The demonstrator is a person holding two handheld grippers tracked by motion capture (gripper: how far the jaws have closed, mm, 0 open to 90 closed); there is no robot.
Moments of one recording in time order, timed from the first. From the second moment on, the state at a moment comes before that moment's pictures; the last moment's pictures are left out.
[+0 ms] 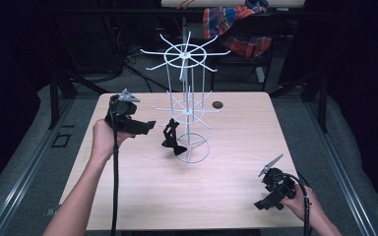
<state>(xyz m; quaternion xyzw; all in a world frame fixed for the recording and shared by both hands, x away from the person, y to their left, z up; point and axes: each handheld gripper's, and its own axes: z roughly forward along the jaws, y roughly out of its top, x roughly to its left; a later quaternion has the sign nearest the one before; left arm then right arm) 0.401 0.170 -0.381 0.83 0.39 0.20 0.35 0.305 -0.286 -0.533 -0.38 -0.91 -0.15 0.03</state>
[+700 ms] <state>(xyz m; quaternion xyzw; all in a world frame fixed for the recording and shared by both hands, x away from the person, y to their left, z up) 0.354 0.233 -0.415 0.81 0.44 0.22 0.31 0.306 -0.286 -0.534 -0.38 -0.91 -0.15 0.03</state>
